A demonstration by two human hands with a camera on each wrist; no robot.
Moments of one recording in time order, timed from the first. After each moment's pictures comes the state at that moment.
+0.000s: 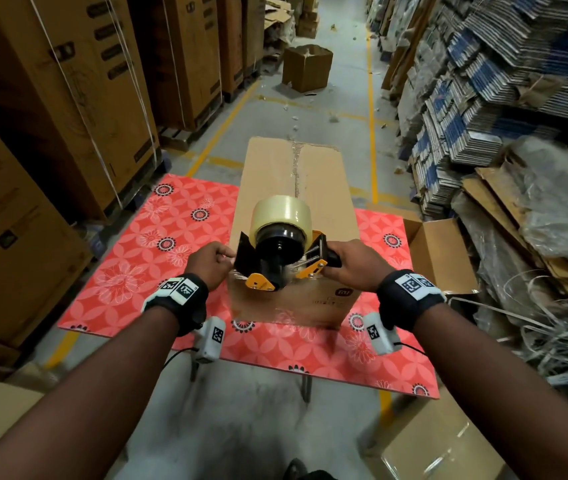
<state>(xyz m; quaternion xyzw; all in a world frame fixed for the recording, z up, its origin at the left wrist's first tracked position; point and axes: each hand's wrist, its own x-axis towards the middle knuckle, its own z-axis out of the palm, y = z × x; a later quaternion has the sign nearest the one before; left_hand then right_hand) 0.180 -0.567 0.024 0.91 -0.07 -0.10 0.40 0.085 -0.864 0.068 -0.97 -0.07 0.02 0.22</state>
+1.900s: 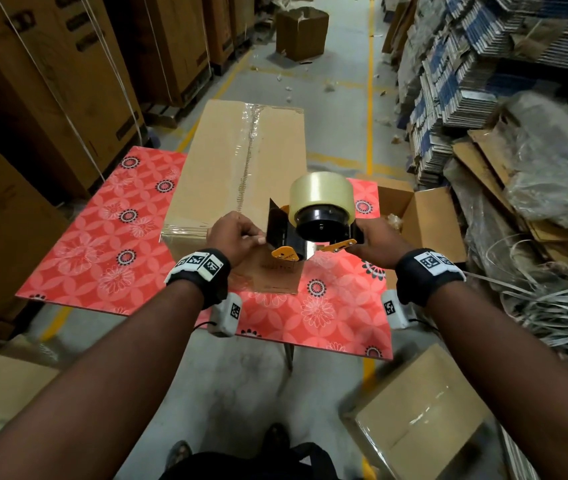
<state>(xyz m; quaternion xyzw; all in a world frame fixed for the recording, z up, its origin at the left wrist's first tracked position) 0.114 -0.715 0.019 0.92 -0.20 -0.05 0.33 0.008 -1.002 0.051 -0.96 0.01 0.02 0.27</state>
